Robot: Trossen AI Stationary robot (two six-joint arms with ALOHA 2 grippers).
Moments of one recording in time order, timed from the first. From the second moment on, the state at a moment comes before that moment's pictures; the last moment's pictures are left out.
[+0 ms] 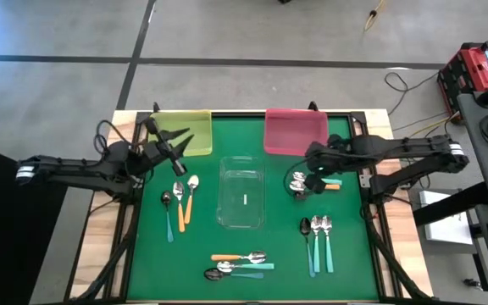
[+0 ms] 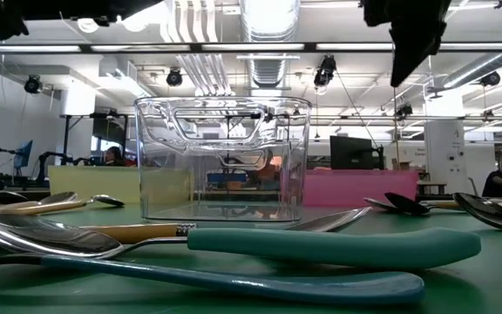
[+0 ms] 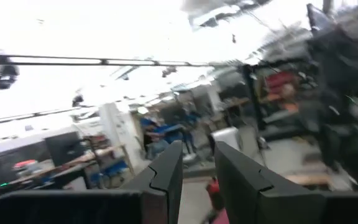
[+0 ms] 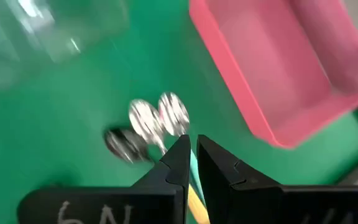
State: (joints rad) left arm 0.07 0.70 0.38 0.74 -0.38 0.49; right arm 0.03 1.28 1.24 -1.25 0.31 0.49
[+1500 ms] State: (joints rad) left arm 0.07 0.70 0.37 0.77 -0.40 0.48; right arm -0.12 1.33 0.76 -0.84 0.05 0.13
